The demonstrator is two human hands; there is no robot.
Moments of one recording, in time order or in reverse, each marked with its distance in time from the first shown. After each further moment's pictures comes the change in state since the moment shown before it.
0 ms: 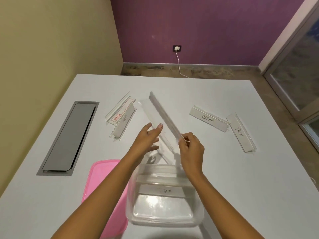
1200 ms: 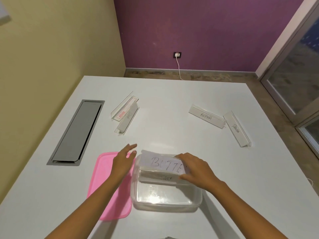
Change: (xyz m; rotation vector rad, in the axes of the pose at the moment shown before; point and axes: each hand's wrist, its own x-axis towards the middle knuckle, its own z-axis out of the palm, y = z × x) left_hand -0.060 -0.084 -0.061 0.478 0.284 0.104; right_hand -0.053 0.042 -0.053 -0.661 -0.699 -0.367
